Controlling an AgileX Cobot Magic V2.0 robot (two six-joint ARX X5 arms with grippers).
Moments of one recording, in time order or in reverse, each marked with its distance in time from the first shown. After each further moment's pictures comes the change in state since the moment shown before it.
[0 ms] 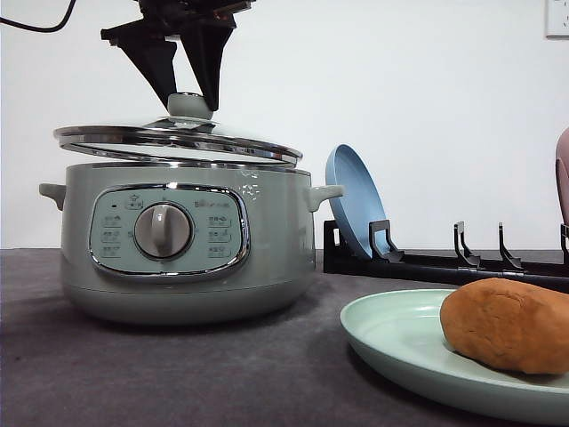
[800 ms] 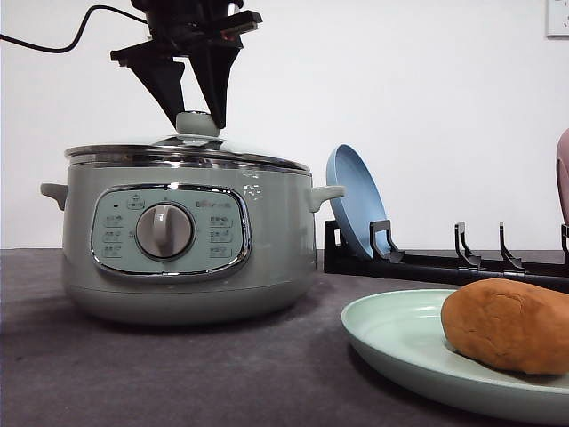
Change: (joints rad) left_arx 0.003 0.063 0.019 0.006 0.035 0.001; right_arx 0.000 0.000 0.000 0.000 0.000 0.000
